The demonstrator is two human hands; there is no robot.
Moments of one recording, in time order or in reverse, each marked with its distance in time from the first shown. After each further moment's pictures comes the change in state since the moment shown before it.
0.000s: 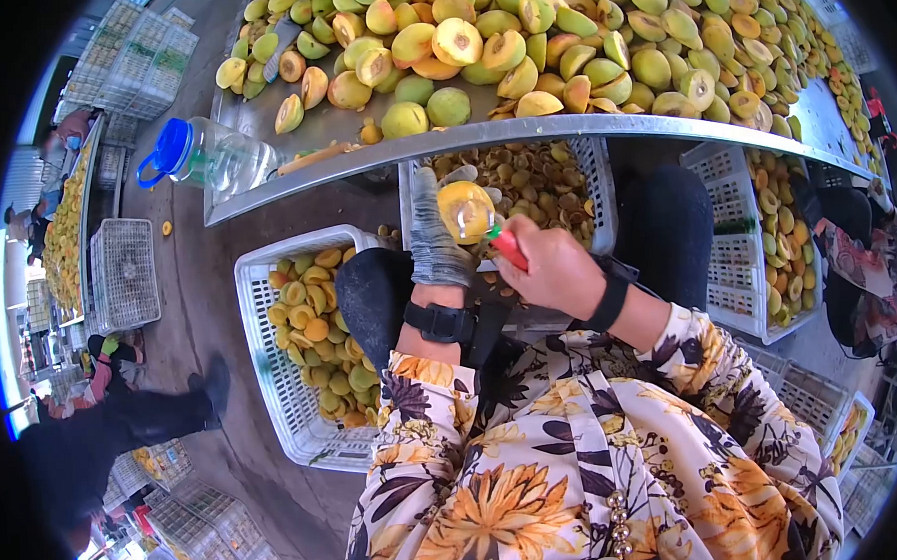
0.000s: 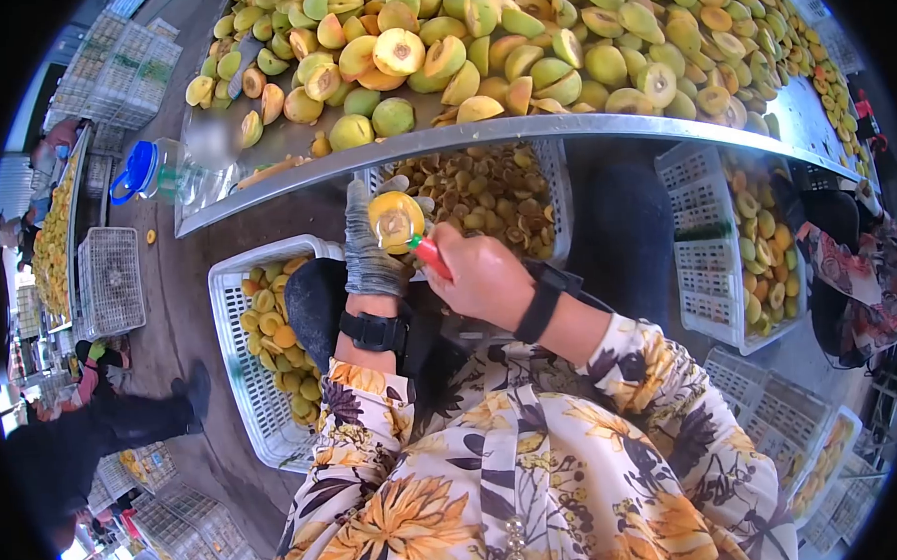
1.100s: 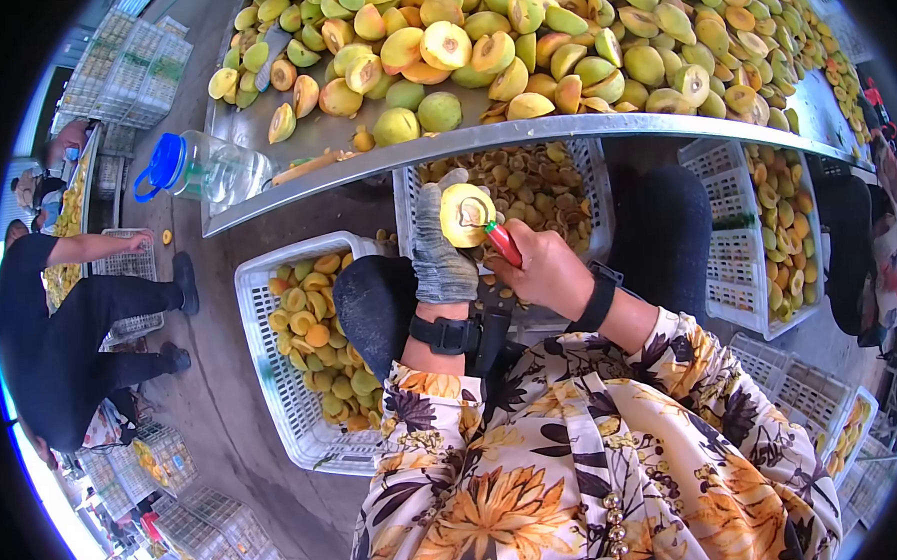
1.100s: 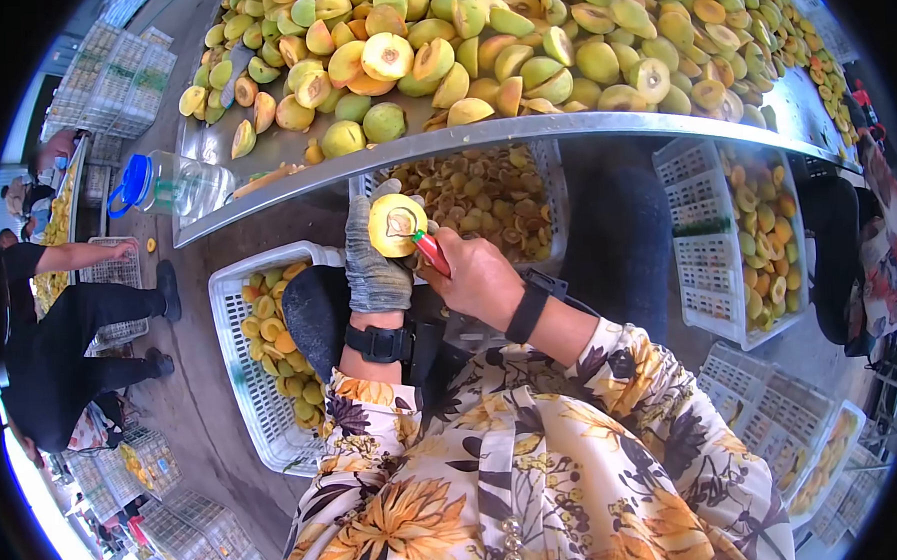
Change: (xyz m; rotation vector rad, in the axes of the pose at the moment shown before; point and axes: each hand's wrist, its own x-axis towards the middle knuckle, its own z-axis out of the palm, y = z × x) left_hand -0.005 -0.011 0.000 0.185 0.011 0.138; right_hand 0.003 0.016 0.015 0.070 0.072 0.042
